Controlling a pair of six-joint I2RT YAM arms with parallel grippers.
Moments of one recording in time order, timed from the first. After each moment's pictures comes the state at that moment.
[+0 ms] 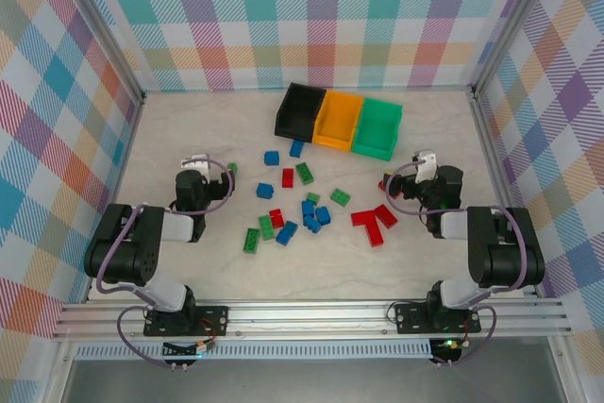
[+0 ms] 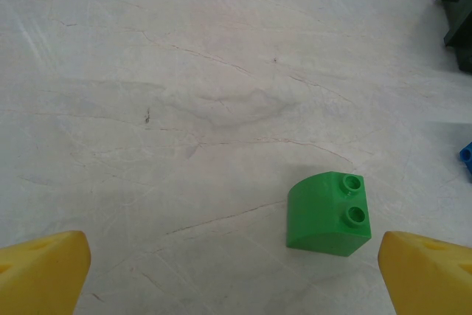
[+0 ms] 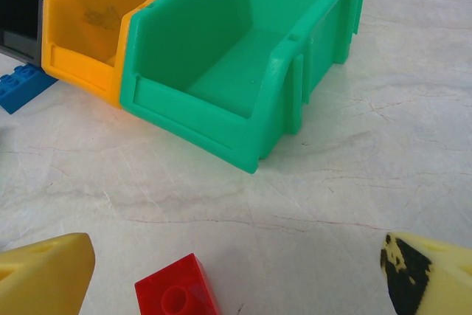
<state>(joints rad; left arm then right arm) -0.07 1.58 0.40 0.75 -0.09 -0.10 -0.03 1.53 0.39 0.72 -0.39 -0.01</state>
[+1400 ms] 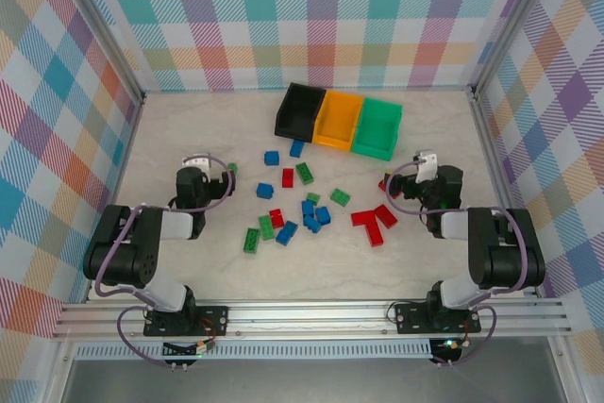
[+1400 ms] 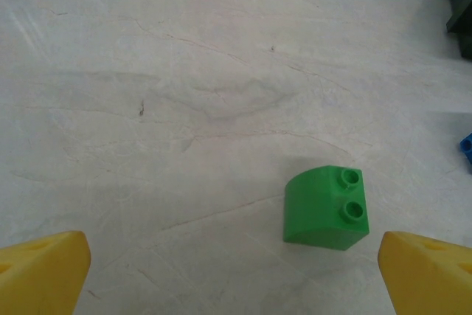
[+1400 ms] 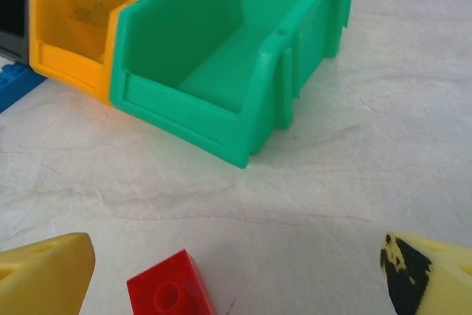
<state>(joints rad) -0.07 1.55 0.46 0.62 -0.08 -0.09 -0.03 1.50 0.40 0.67 -0.36 0.00</state>
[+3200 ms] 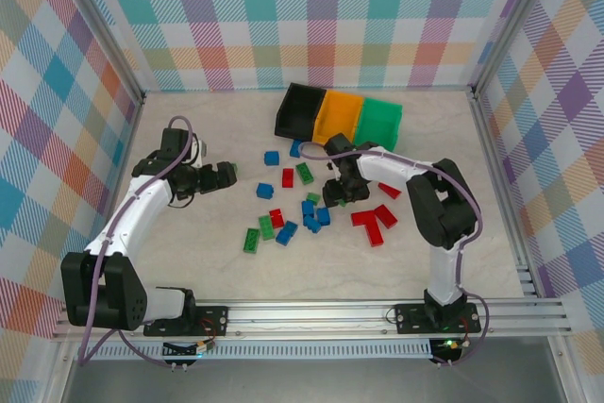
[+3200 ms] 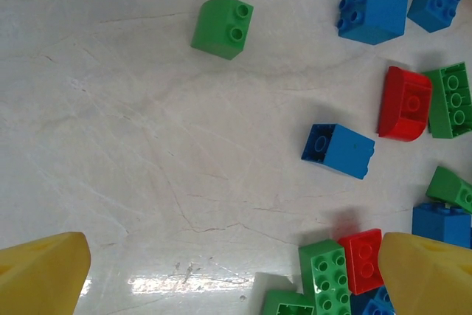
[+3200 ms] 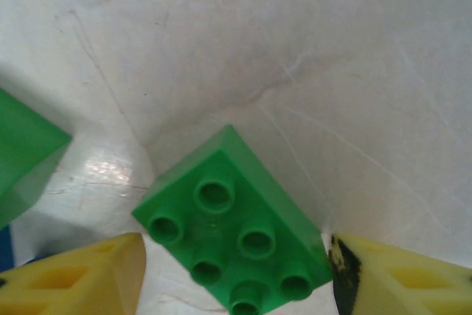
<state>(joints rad) -0.07 1.30 1.02 -0.77 0.17 -0.32 0.58 1.95 1.32 -0.79 -0.04 0.29</state>
